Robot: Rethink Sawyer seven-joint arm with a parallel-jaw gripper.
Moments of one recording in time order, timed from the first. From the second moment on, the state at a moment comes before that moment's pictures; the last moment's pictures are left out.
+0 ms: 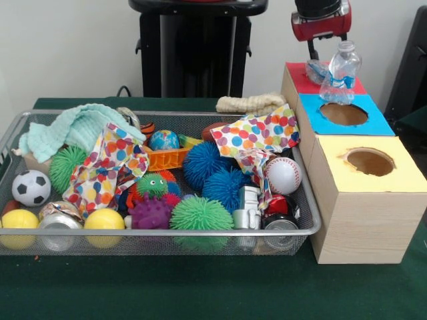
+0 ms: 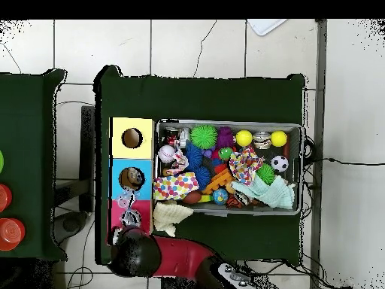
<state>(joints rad) -0.39 -0.82 0.50 2.46 0.22 0.10 1.74</state>
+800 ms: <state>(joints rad) -0.39 -0.83 0.49 2.45 0.22 0.11 1.74</state>
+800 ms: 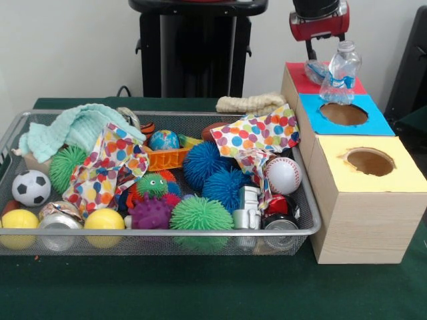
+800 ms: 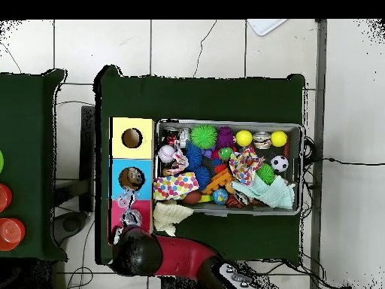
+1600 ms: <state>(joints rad) -0.40 -0.84 0.49 2.45 0.23 0.12 1.74</state>
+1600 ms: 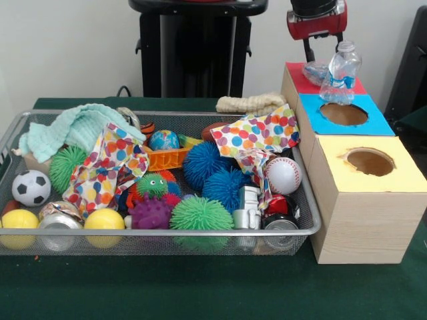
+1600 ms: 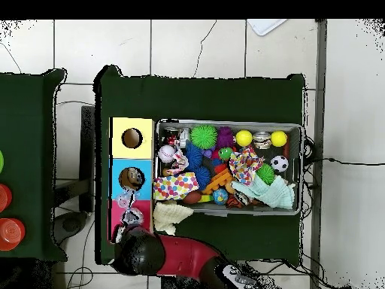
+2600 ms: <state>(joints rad) -0.43 -0.87 0.51 2.45 0.26 0.12 1.74</state>
